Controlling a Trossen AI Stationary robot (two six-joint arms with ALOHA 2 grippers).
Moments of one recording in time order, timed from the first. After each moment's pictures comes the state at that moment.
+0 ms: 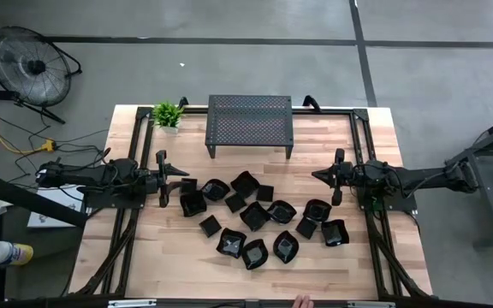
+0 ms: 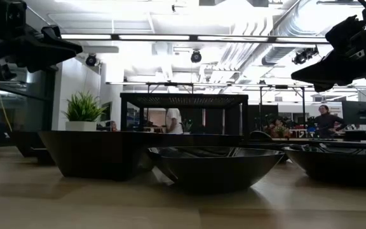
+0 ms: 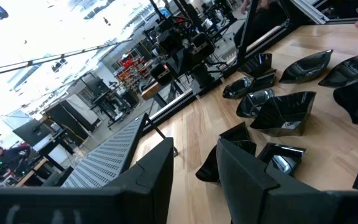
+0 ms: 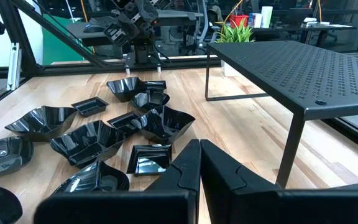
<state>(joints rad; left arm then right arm) -0.10 0.01 0.02 0.01 -0.12 0.65 0.01 0.21 0.01 0.07 0.18 0.04</state>
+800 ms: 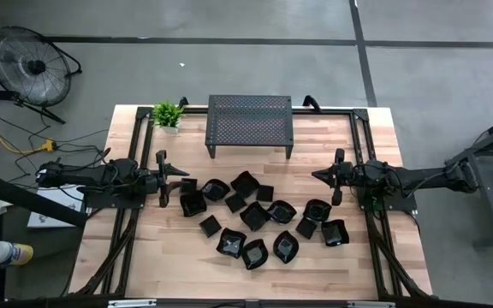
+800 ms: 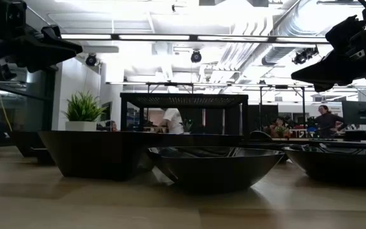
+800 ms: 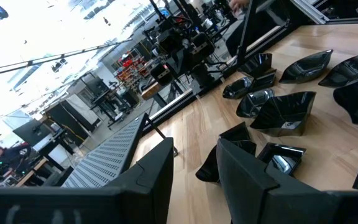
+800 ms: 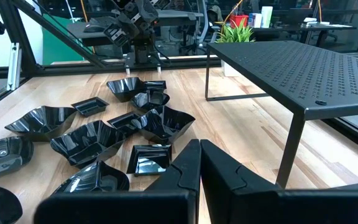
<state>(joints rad) -0.10 0.01 0.02 0.01 -0.12 0.65 0.01 0.21 0.01 0.07 0.18 0.04</state>
